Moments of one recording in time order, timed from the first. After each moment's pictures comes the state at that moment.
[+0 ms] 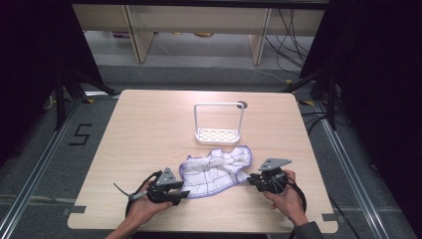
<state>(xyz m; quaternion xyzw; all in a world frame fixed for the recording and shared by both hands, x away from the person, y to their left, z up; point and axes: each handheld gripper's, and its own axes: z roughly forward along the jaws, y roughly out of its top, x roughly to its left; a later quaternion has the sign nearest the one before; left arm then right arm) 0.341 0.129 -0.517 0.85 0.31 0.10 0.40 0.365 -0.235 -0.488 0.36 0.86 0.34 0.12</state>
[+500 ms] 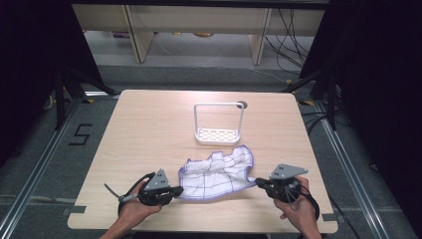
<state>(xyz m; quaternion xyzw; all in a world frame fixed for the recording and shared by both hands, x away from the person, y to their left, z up) 0.322 0.147 -0.500 0.85 0.26 0.10 0.44 0.323 -0.250 -0.455 0.34 0.85 0.37 0.15</state>
